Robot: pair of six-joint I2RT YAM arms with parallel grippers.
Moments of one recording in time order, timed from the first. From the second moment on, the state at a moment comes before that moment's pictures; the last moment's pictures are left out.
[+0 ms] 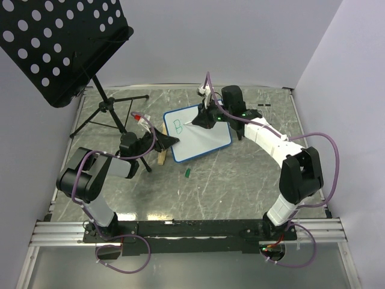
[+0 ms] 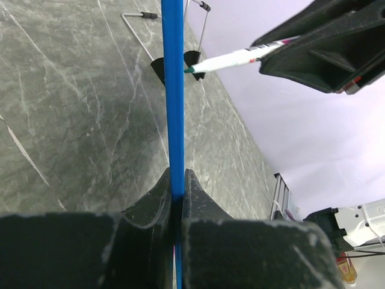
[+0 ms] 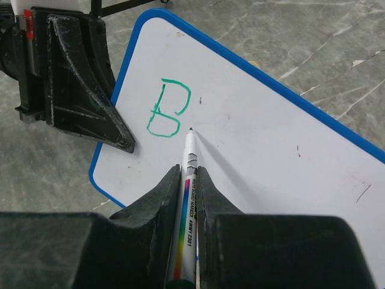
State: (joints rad) left arm -0.33 1.68 0.53 1.17 0.62 -0.86; right arm 0.45 1.65 1.34 -0.19 -0.63 -0.18
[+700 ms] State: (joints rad) left arm -0.33 1.68 0.53 1.17 0.61 -0.88; right arm 0.45 1.68 1.36 -0.24 -0.63 -0.22
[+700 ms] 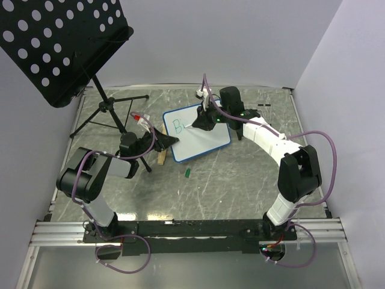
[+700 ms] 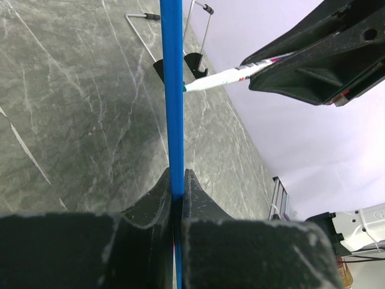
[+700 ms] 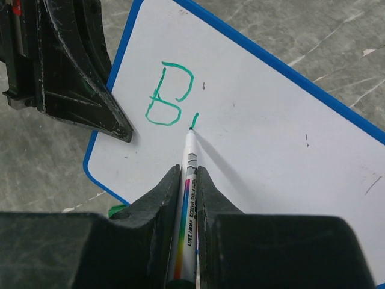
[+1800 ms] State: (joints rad) left arm -0.33 1.68 0.53 1.17 0.61 -0.88; right arm 0.46 1.68 1.39 -0.24 -0.57 -0.19
